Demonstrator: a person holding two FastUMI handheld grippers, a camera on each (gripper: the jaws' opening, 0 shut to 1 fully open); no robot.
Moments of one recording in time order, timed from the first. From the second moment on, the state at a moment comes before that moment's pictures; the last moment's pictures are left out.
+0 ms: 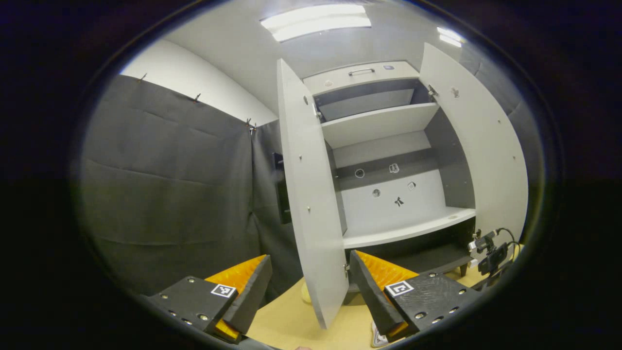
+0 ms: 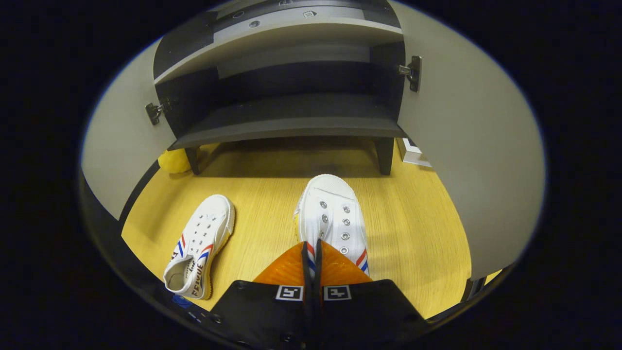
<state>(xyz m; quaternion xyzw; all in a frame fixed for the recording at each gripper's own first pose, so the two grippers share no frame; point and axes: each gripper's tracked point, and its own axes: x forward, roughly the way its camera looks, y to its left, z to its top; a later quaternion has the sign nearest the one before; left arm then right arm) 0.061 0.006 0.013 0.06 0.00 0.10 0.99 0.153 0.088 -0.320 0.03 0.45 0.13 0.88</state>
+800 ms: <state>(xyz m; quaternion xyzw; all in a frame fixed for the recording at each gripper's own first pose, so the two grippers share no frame) 0.067 0.002 0.025 0.05 -0.03 0.07 1.00 0.199 0.097 -0.155 0.10 0.31 0.16 0.93</state>
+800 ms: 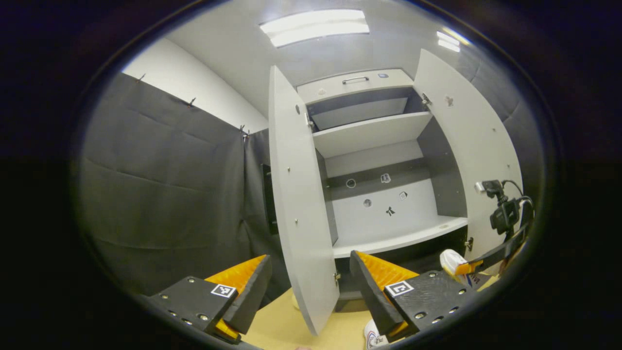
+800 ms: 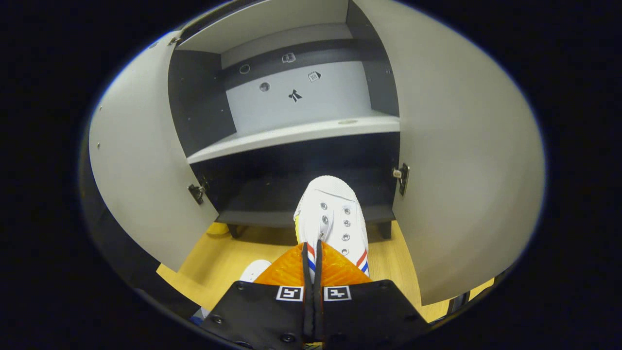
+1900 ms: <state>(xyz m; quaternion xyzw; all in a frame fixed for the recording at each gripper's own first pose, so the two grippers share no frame) 0.061 0.012 0.028 0.05 -0.03 0.12 0.99 0.333 0.114 0.014 0.14 0.15 0.16 0.96</state>
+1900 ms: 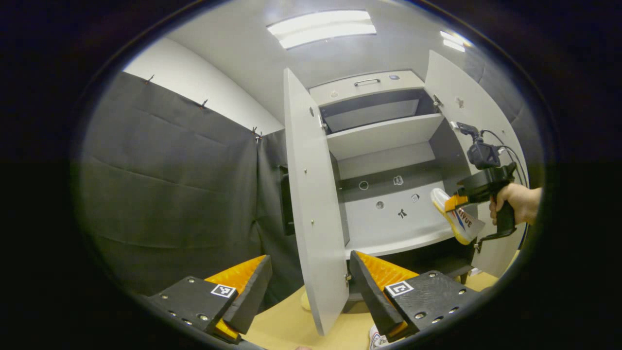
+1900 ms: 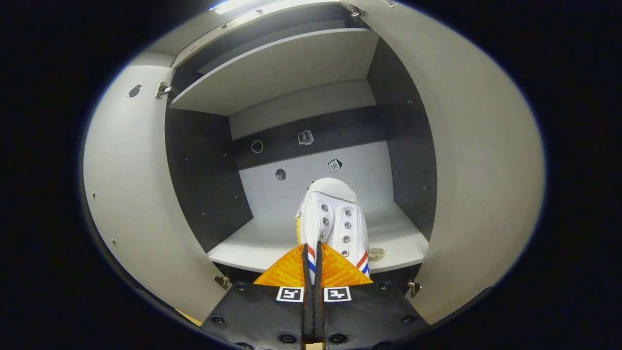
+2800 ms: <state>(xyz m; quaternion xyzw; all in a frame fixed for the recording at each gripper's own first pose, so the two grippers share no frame) 0.066 0.016 0.012 0.05 0.00 0.16 0.99 0.461 0.136 -0.015 0.13 0.19 0.12 0.97</state>
